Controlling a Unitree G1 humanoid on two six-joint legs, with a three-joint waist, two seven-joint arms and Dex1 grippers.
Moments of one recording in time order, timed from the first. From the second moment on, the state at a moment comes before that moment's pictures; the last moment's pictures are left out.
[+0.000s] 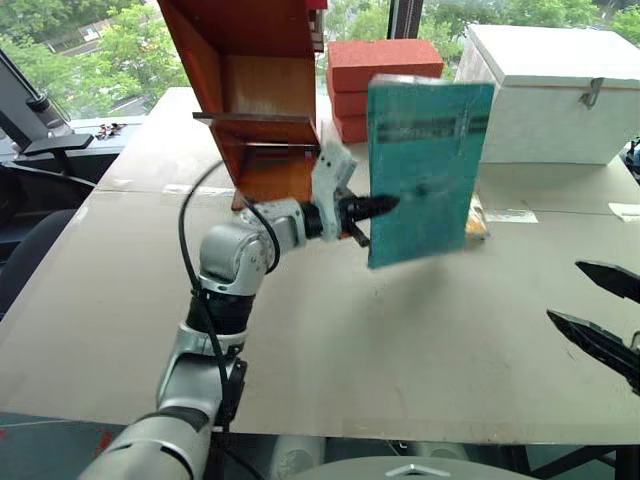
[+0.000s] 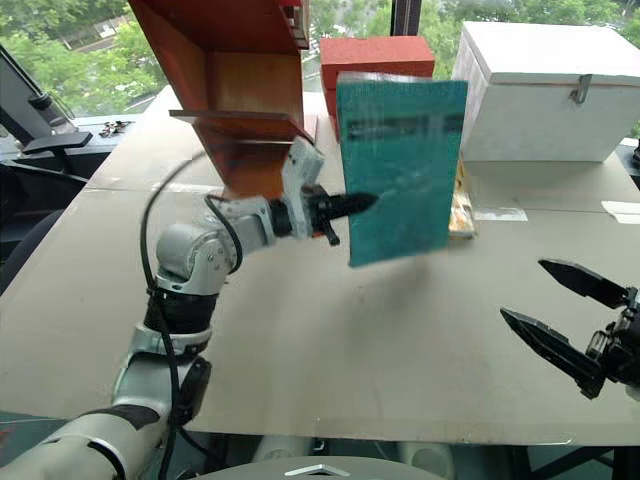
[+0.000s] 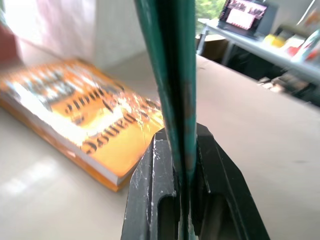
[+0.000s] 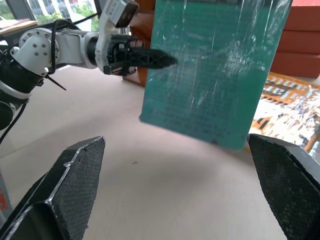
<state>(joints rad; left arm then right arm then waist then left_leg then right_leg) -0.80 0.39 -0.17 -0.07 -0.40 0.61 -0.71 0.50 -0.79 -0.84 -0.71 1.19 0.54 0.83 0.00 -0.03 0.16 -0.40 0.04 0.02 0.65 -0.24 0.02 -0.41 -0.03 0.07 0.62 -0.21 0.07</state>
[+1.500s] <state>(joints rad) -0.72 0.87 -0.12 -0.20 0.61 0.28 -0.73 -0.31 -0.79 -0.48 -0.29 1.23 0.63 0.76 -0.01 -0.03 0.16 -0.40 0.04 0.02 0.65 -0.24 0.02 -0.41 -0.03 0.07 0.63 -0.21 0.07</state>
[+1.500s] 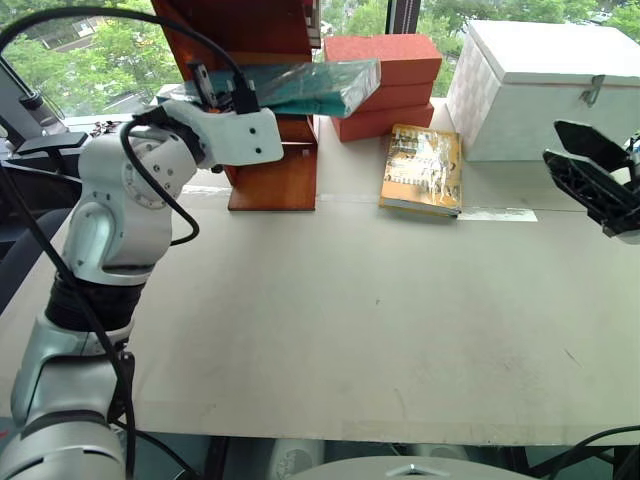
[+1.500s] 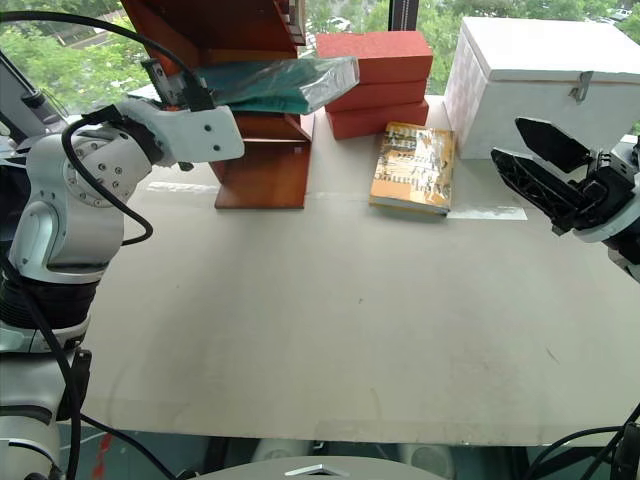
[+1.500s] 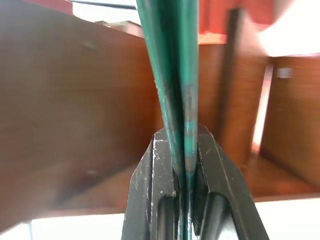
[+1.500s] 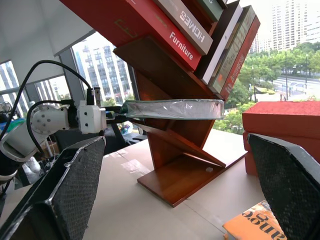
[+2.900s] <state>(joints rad) 0.13 0.40 0.06 -0.54 -0.03 0.45 -0.67 0.37 -0.60 -0.33 -0.45 0.54 0.25 0.85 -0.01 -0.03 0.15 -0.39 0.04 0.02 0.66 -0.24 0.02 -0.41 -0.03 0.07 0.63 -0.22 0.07</state>
